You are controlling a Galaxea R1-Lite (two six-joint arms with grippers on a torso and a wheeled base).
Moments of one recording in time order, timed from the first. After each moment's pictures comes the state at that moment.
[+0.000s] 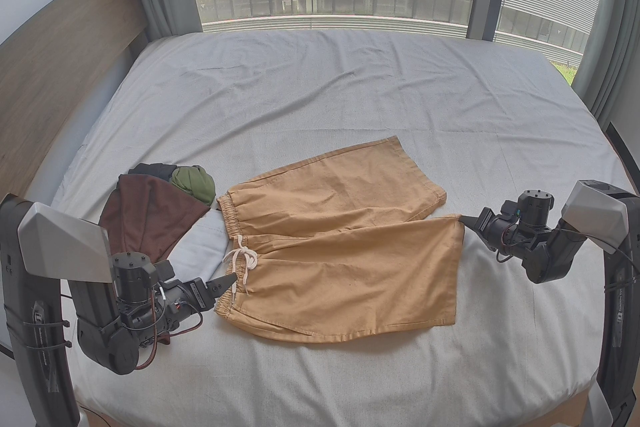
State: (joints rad) left arm -0.18 2.32 -0.34 -1.55 -0.23 -0.50; right arm -0.02 2.49 -1.06 -1.10 0.47 0.70
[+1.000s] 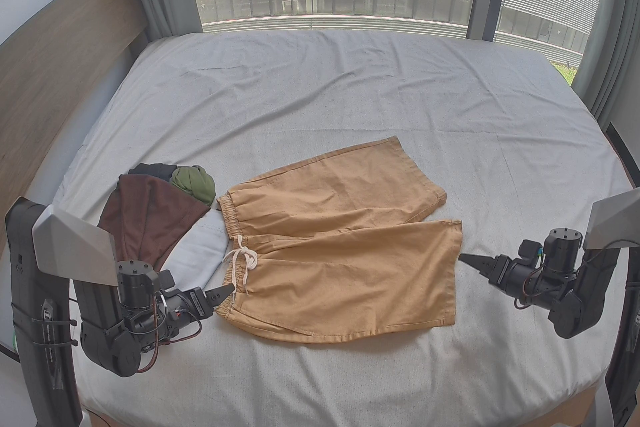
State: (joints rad) left arm -0.16 2.38 -0.34 -1.55 -0.23 -0.50; right arm 0.04 2.28 -0.39 -1.48 0.47 0.59
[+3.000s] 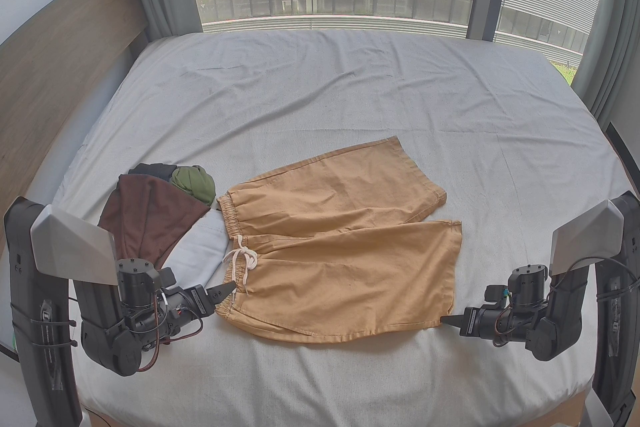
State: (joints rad) left arm -0.17 2.37 -0.35 -1.55 -0.23 -0.50; right arm 0.16 2.46 -0.35 -1.41 0.47 0.42
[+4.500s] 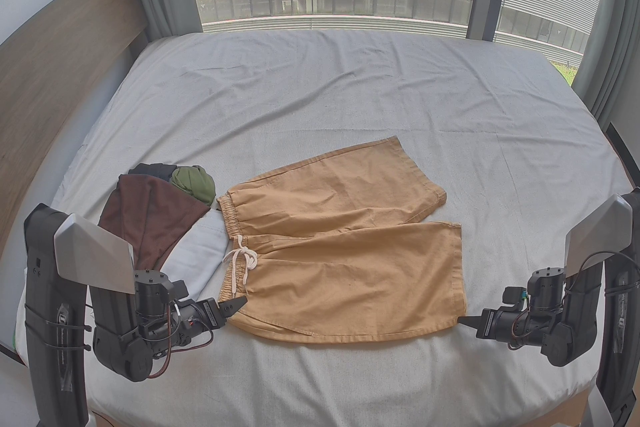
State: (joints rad) left arm -0.21 2.46 -0.37 -1.55 -0.23 -0.51; right arm 0.10 2.42 -0.21 -1.53 0.47 0.41
